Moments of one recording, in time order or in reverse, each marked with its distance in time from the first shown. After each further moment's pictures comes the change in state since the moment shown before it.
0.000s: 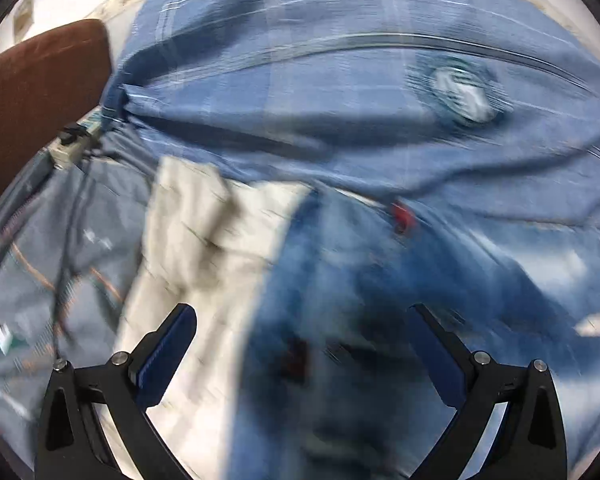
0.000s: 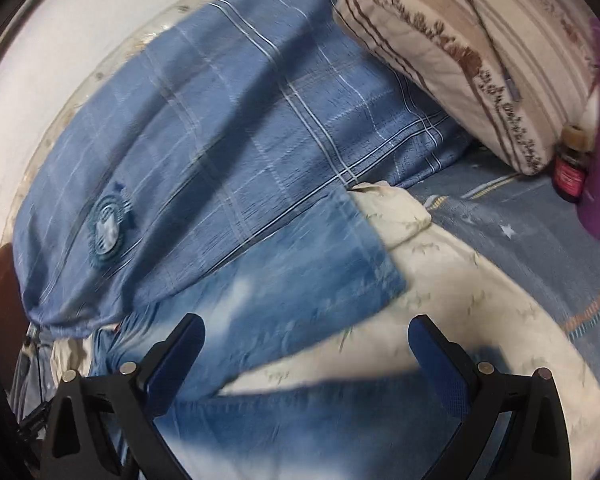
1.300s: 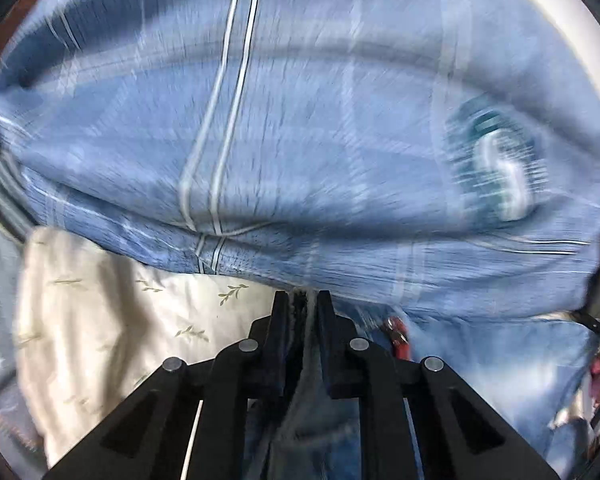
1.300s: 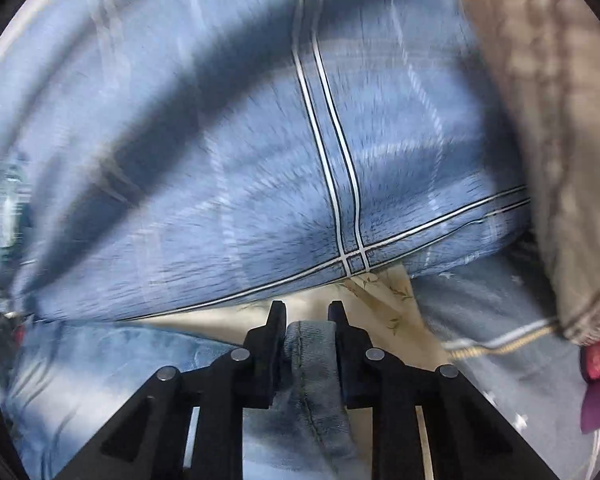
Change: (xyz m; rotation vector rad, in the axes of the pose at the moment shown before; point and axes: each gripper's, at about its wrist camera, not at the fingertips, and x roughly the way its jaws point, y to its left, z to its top) left arm 0.074 0.000 0.084 -0.089 0.045 -0.310; right arm 0.127 0.019 0.099 -0.287 0.115 -0.166
